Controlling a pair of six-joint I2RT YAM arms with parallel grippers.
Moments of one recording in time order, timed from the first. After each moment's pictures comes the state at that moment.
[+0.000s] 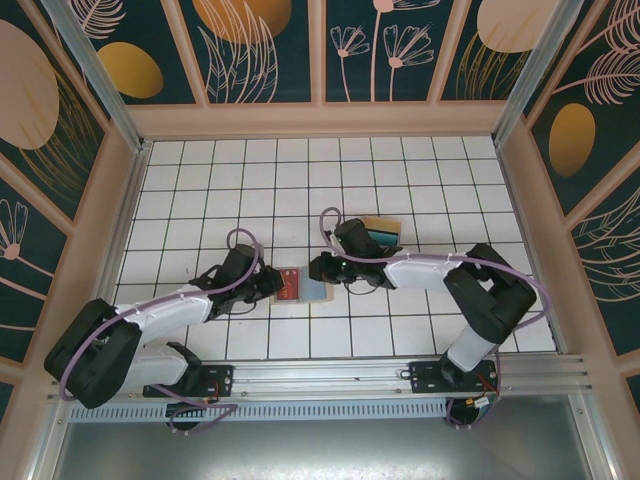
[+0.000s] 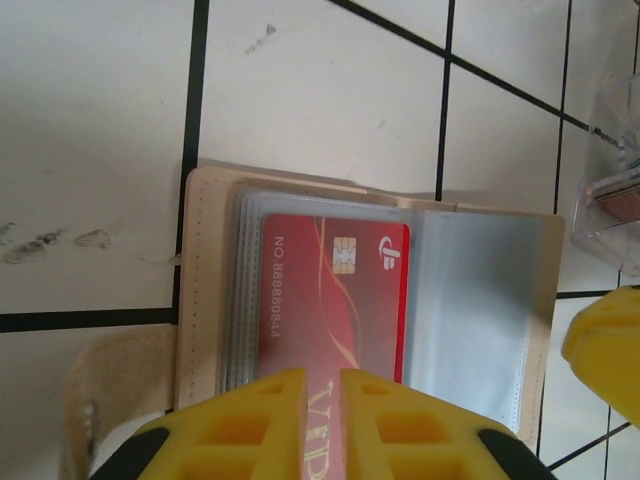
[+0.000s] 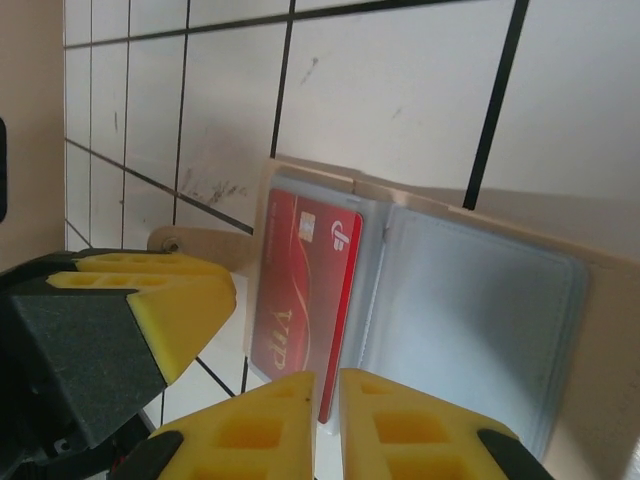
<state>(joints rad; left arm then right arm) -0.62 1.28 0.42 0.01 0.17 -0.92 0.79 1.66 0.77 0.11 -0.45 0.82</state>
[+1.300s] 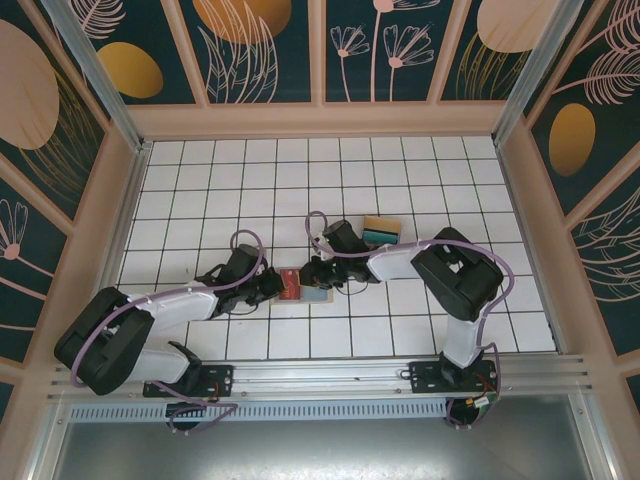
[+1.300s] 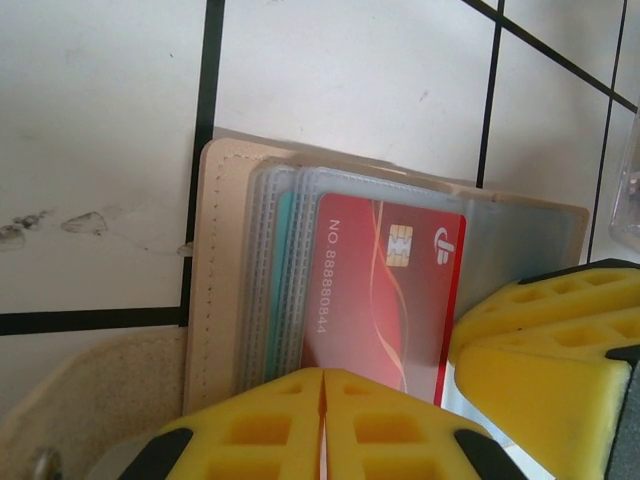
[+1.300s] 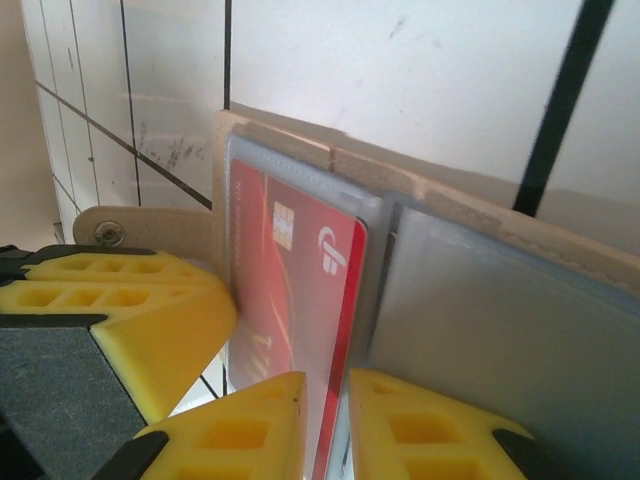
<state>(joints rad) -0.62 1.35 0.43 0.03 0.20 -0.94 0.79 1.84 0.86 0.11 -0.58 0.83</state>
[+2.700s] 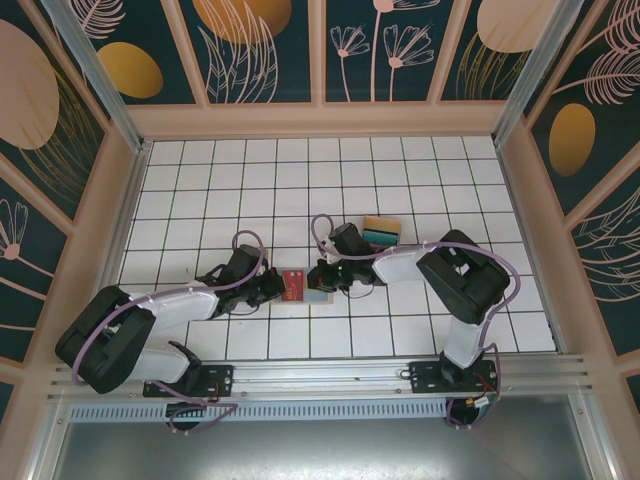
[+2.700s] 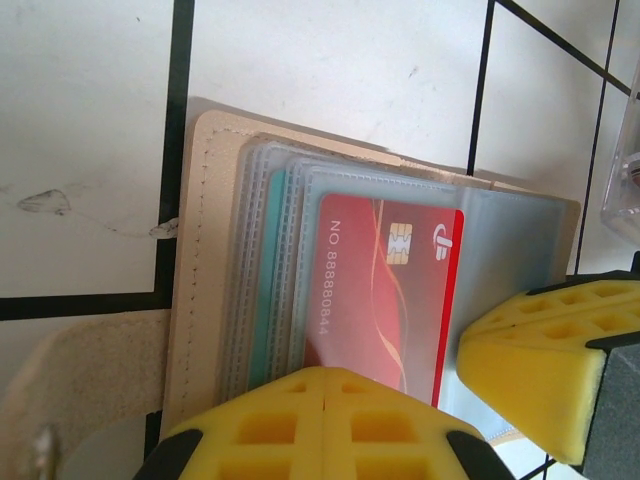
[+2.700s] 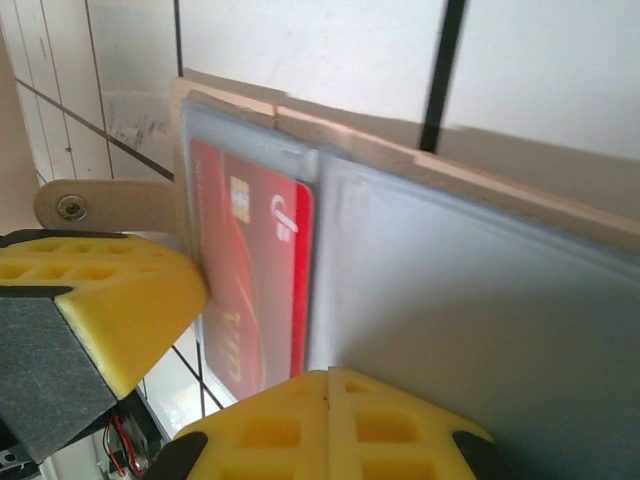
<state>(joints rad) -0.62 1.36 0.43 0.04 0.22 -0.95 0.77 1.81 0.81 0.10 -0.58 0.83</state>
